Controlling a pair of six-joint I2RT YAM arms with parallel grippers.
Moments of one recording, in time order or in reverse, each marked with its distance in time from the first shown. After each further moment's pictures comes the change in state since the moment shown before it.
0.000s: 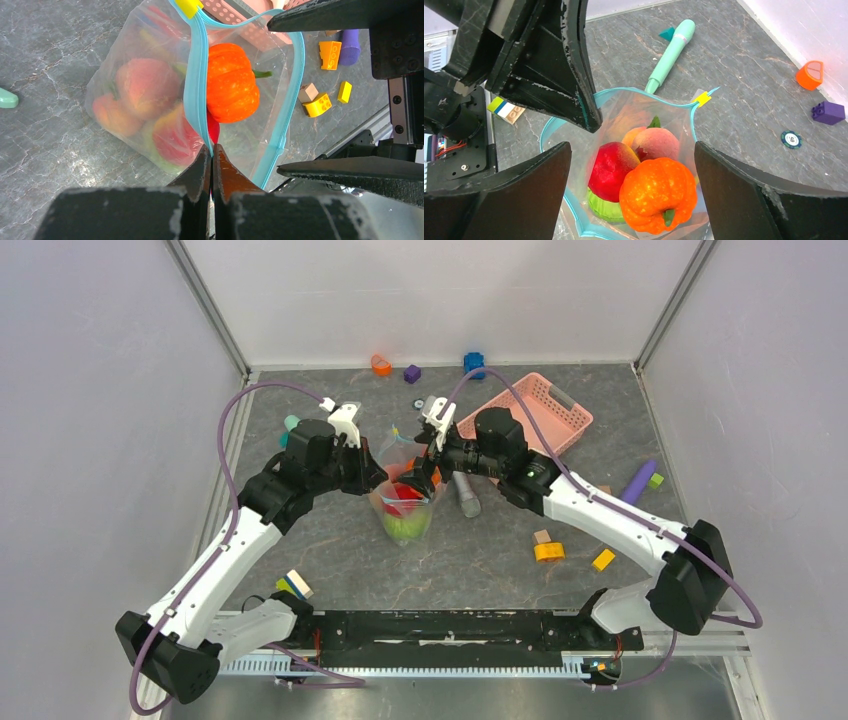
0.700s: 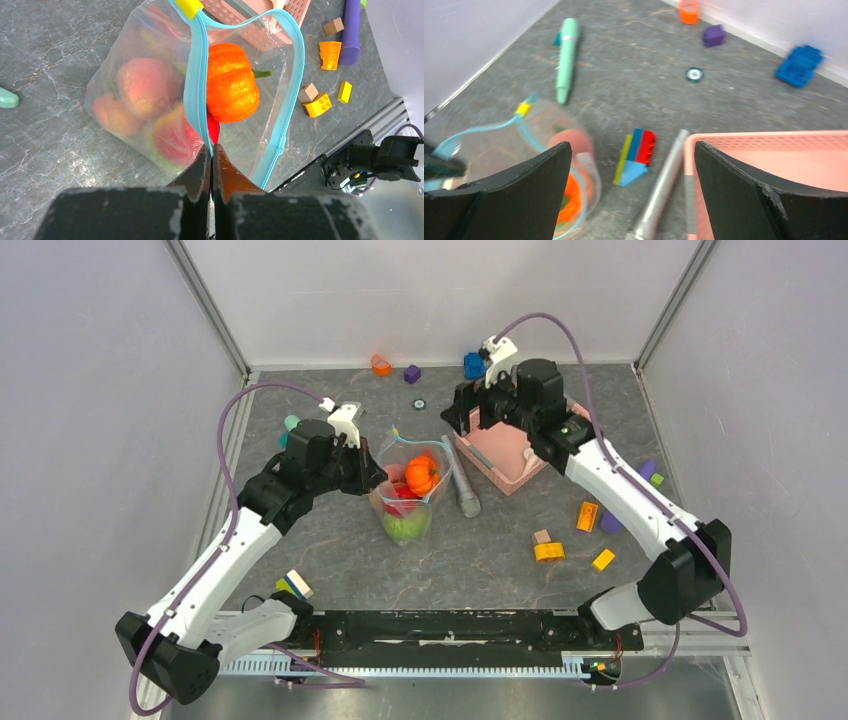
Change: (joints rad) left arm 0.000 -0.002 -0.001 0.000 0.000 0.000; right arm -0.257 0.026 0.154 -0.182 0.122 0.211
